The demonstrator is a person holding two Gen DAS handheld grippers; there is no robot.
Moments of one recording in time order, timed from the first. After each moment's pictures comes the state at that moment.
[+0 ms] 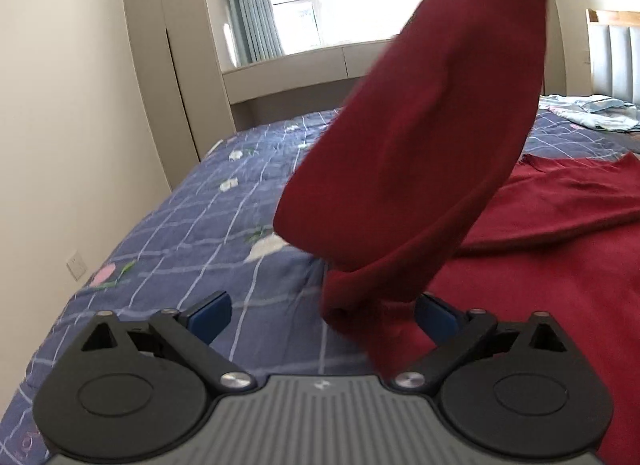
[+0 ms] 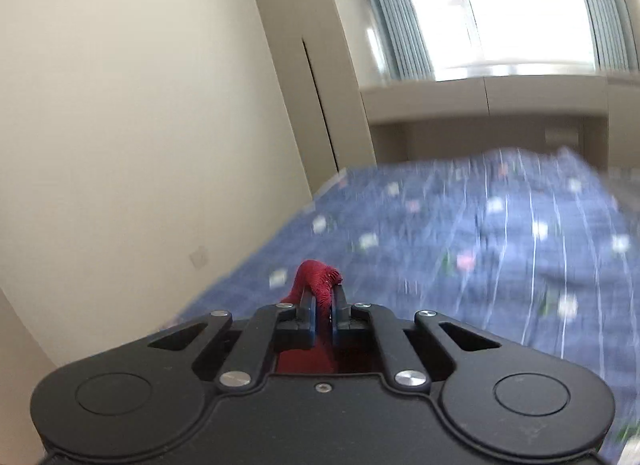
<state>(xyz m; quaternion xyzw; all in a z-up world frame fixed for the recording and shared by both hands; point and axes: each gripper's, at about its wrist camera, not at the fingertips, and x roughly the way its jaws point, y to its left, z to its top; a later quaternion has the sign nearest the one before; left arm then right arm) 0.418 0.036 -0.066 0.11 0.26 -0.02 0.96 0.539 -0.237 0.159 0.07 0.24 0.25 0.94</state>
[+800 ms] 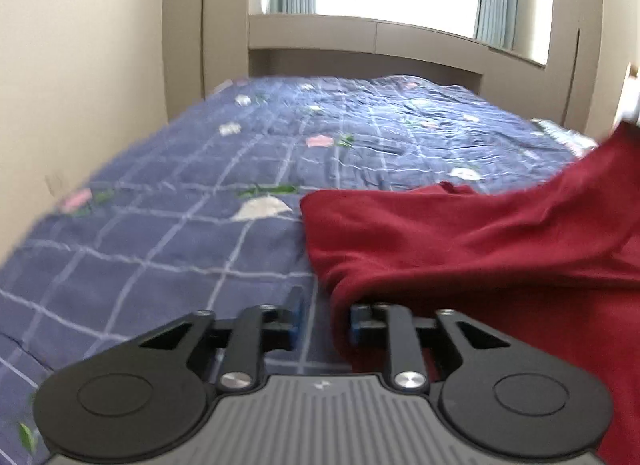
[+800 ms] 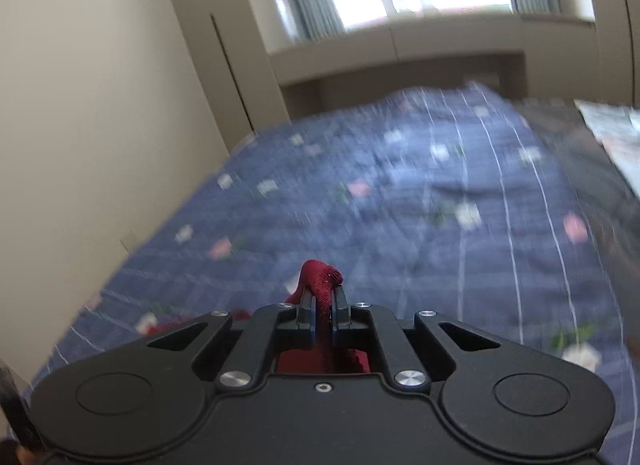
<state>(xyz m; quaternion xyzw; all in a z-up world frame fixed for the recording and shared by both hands) 0.437 0.062 -0.068 -0.04 0.33 -0.04 0.94 0.519 -0.345 0.029 0.11 0.34 0.14 0.92</state>
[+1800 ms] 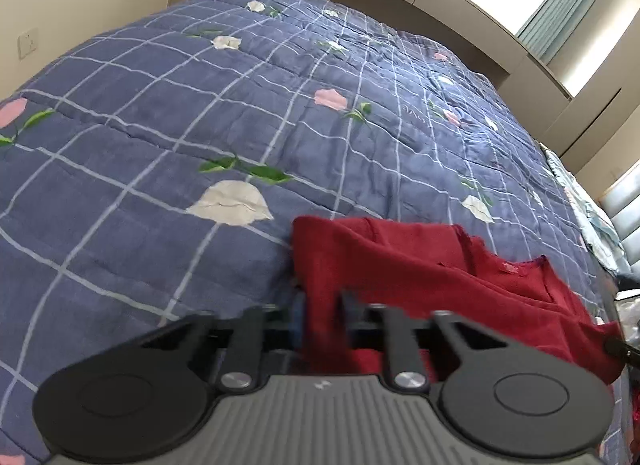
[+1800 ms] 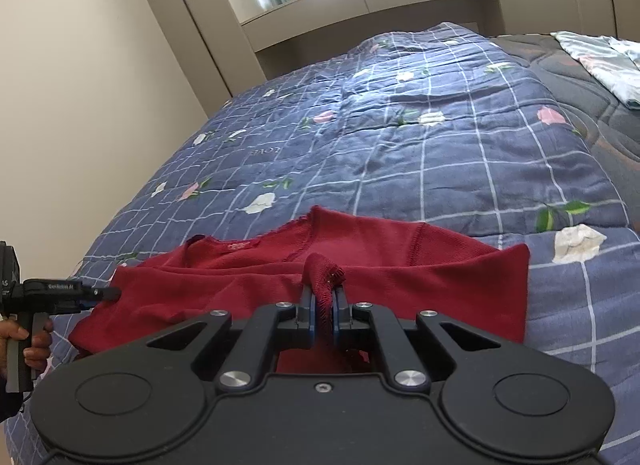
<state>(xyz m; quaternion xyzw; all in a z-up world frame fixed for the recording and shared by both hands) 0.557 0.097 -0.077 -0.20 0.44 -0.06 0.87 0.494 -0.373 -0.043 0.15 0.37 0.13 0.91</state>
